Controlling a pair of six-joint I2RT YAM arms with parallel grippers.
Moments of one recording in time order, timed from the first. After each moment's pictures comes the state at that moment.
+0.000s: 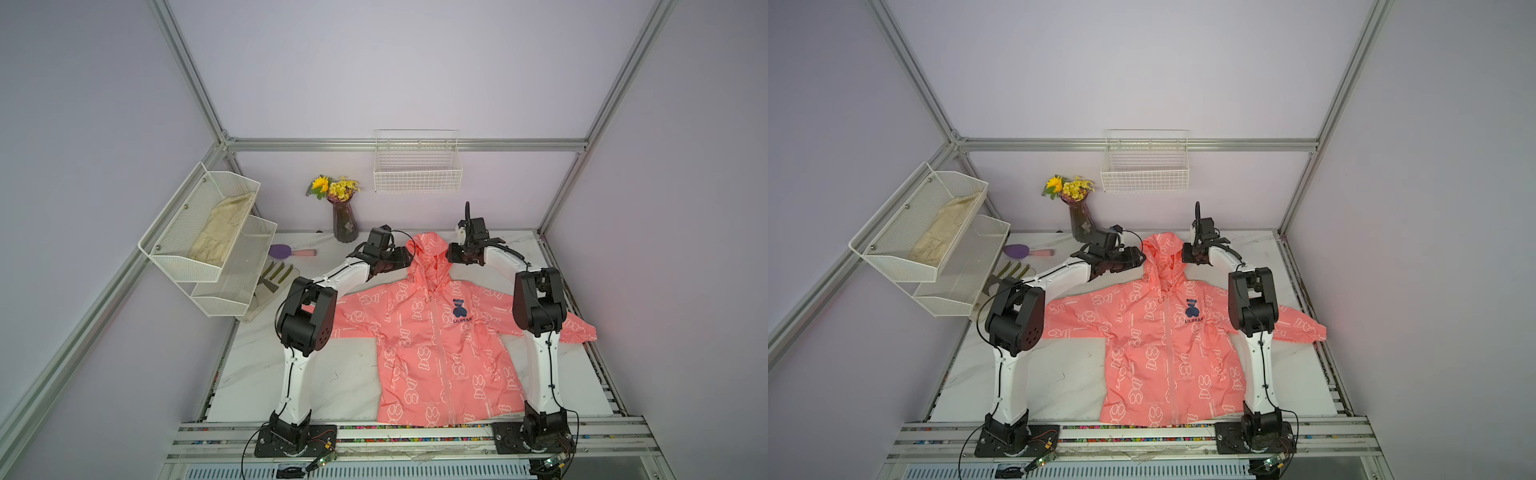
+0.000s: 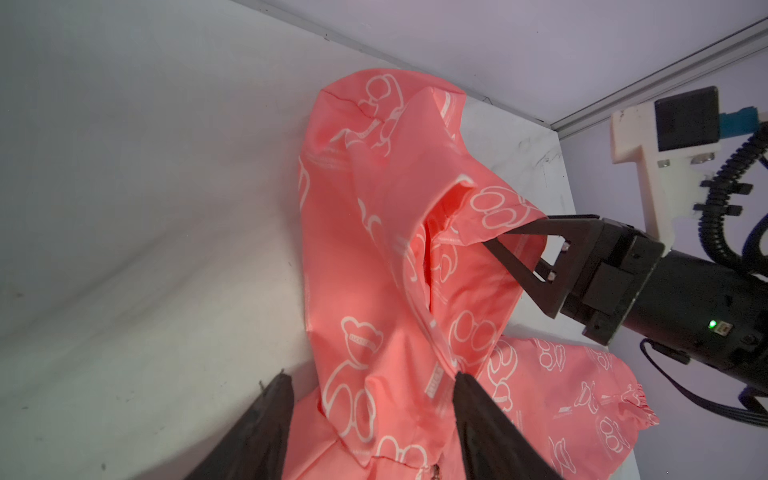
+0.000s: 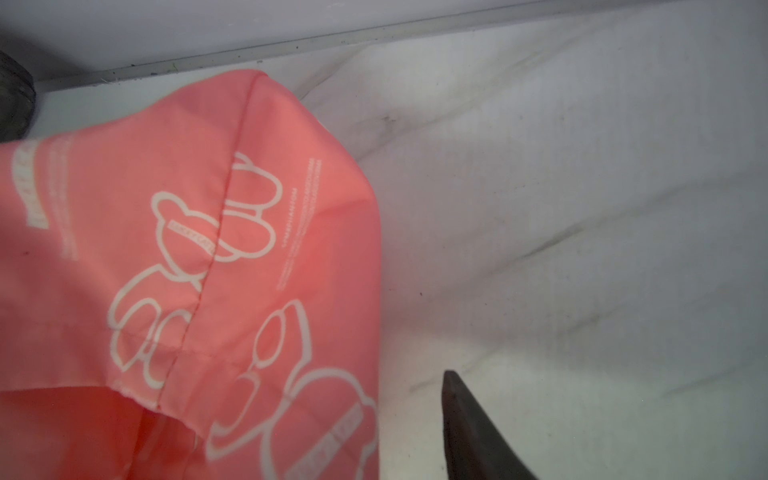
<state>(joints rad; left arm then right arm) -0.43 2.14 1.66 -0.19 0.26 -0.61 0.17 2.29 1.85 -0.43 -0.15 0.21</state>
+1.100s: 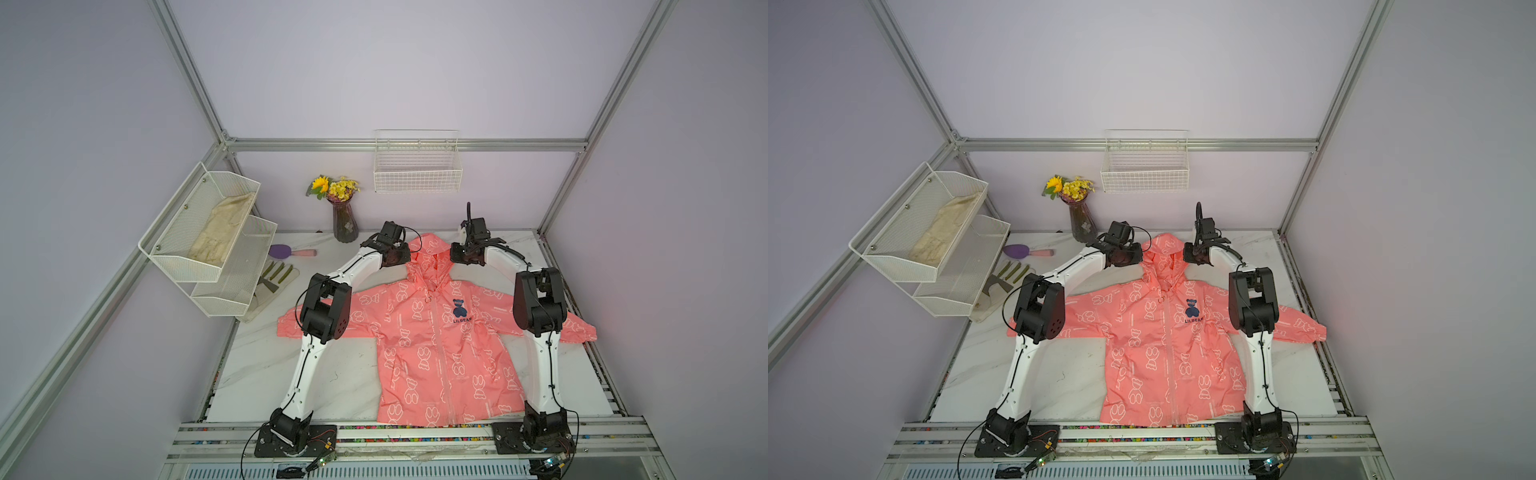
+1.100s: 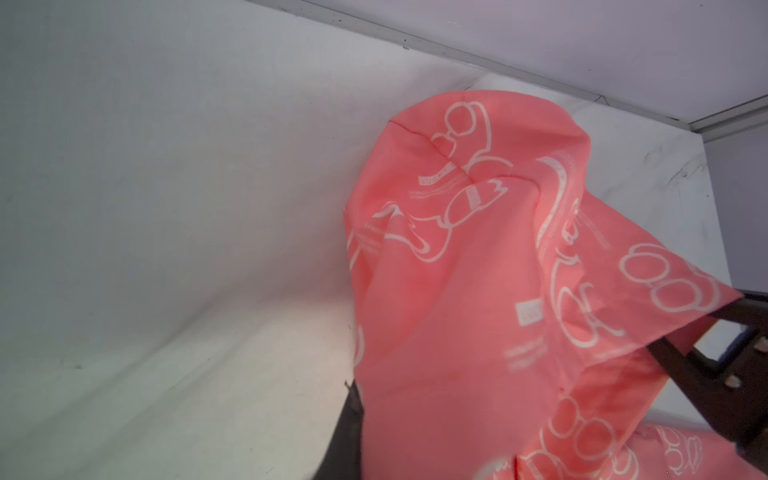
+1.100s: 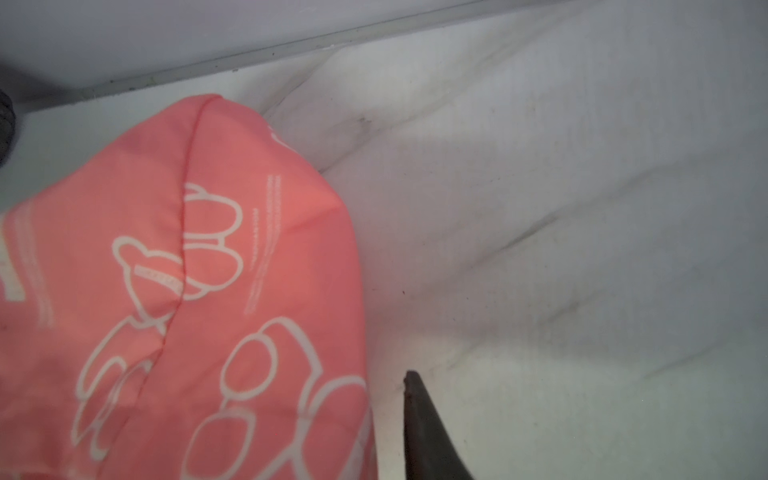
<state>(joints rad) -0.44 2.40 2.08 -0.49 0.05 -0.54 0.16 2.29 1.85 -0.43 -0.12 0.26</state>
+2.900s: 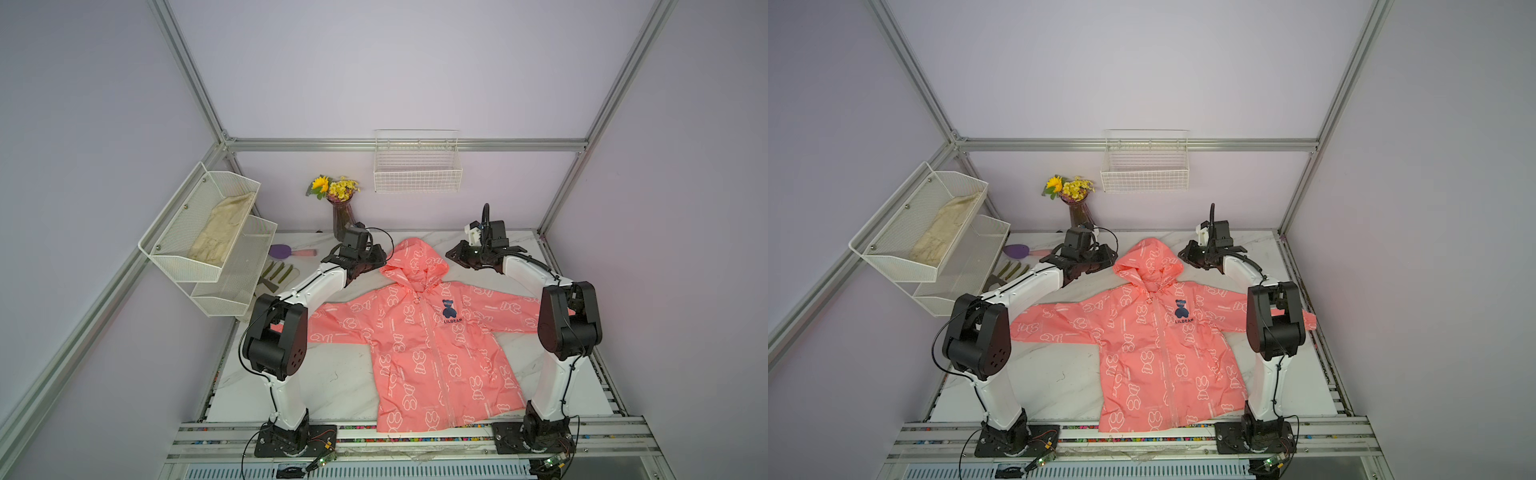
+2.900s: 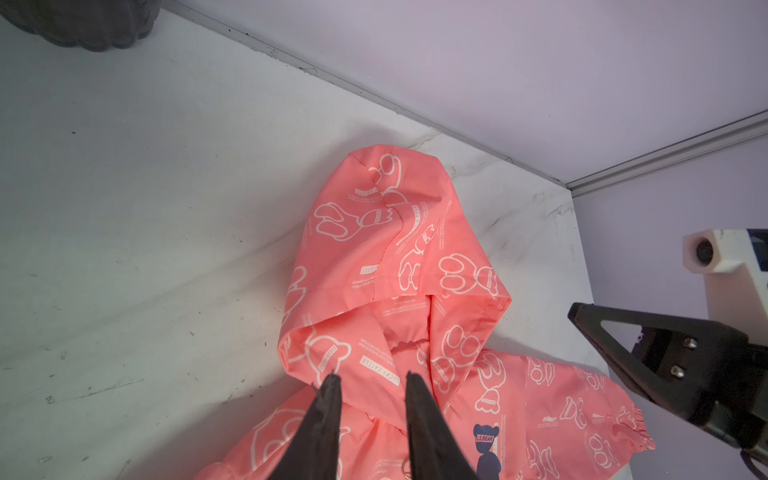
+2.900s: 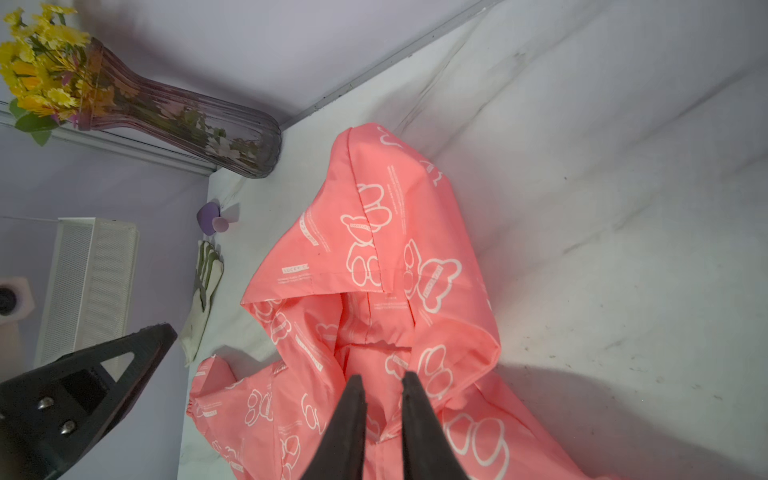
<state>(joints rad) -0.35 1.86 1.44 -0.21 0.15 -0.64 0.14 1.99 1.53 -0.25 -0.51 0.57</state>
